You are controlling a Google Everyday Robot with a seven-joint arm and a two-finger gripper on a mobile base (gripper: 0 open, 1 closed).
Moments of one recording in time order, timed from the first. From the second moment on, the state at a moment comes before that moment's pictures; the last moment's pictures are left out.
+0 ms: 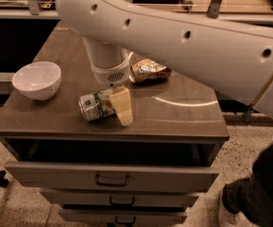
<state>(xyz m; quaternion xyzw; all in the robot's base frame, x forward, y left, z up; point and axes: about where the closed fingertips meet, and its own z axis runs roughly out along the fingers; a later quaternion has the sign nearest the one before) 0.530 0.042 0.838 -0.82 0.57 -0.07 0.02</state>
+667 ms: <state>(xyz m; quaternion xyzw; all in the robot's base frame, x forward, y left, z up) 0.531 0.034 0.839 -0.82 0.57 -0.07 0.02</state>
